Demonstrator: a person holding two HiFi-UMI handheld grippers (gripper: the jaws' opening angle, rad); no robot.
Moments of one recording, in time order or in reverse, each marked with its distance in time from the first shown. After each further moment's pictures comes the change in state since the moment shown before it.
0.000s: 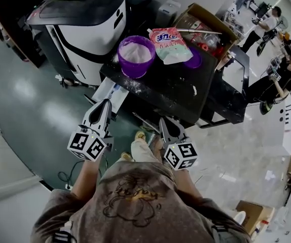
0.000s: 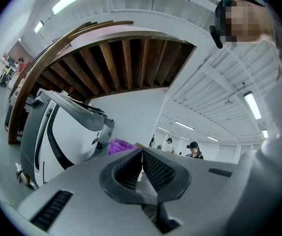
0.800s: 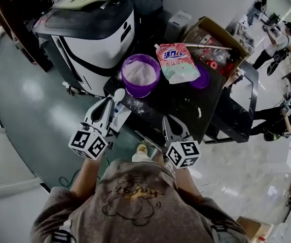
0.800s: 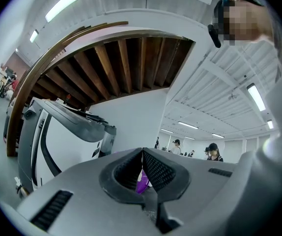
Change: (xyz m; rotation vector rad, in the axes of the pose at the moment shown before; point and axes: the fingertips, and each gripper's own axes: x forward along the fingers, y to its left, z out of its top) left arm 0.078 0.022 0.036 0.067 -0.037 0.033; right arm 0.082 -0.047 0.052 0.008 -0.046 0.062
